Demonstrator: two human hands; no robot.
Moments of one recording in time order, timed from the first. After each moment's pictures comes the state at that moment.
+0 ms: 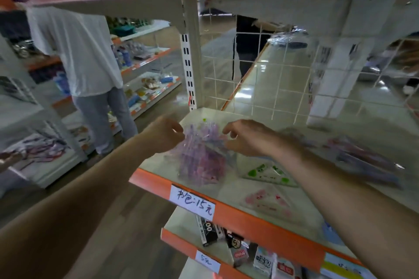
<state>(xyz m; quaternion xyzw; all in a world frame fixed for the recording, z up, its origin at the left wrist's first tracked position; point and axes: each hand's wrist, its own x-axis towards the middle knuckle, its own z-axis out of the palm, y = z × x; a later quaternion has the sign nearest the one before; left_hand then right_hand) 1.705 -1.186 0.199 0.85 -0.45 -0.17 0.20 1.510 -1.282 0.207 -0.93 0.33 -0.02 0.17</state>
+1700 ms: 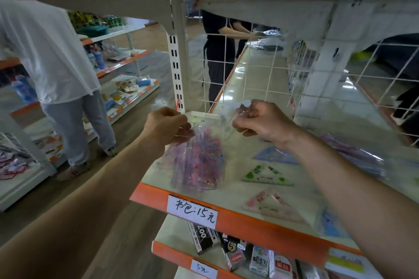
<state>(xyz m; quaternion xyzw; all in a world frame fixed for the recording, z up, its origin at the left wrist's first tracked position) 1.683 -1.195 0.215 0.69 -0.28 -0.36 0.57 1.484 -1.293 0.219 -0.73 0.35 -0.28 0.51</state>
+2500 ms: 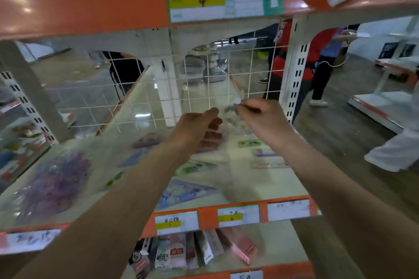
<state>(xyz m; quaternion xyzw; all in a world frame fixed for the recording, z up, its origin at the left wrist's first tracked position) 1.334 -1.244 0.251 0.57 -0.46 -0.51 0.44 1.177 -1.268 0.242 -0.65 0.51 -0.49 0.29</state>
